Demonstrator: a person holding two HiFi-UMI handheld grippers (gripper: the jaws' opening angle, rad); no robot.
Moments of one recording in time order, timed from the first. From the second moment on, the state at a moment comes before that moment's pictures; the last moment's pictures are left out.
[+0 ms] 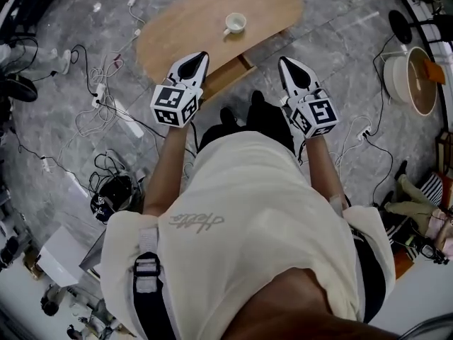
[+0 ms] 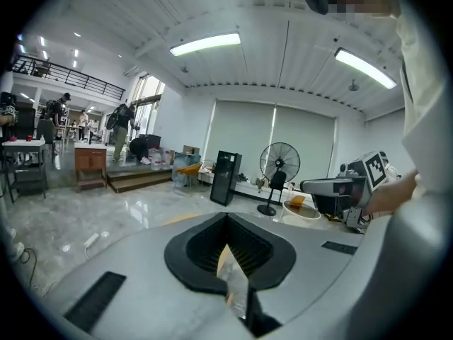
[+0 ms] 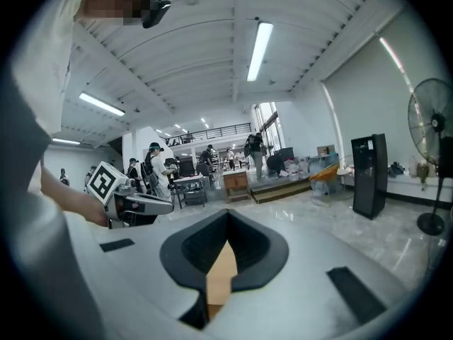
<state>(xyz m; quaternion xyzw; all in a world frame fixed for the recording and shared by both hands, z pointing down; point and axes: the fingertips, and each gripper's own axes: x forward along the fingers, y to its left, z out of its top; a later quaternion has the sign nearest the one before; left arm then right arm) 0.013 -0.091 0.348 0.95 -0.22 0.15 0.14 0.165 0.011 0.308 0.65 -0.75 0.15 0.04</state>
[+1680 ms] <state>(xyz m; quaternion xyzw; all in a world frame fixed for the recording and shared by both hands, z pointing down) -0.029 -0.073 0.641 0.80 -0.38 0.28 0.38 0.164 -0.113 0.657 0.42 -0.75 0.46 0.21</state>
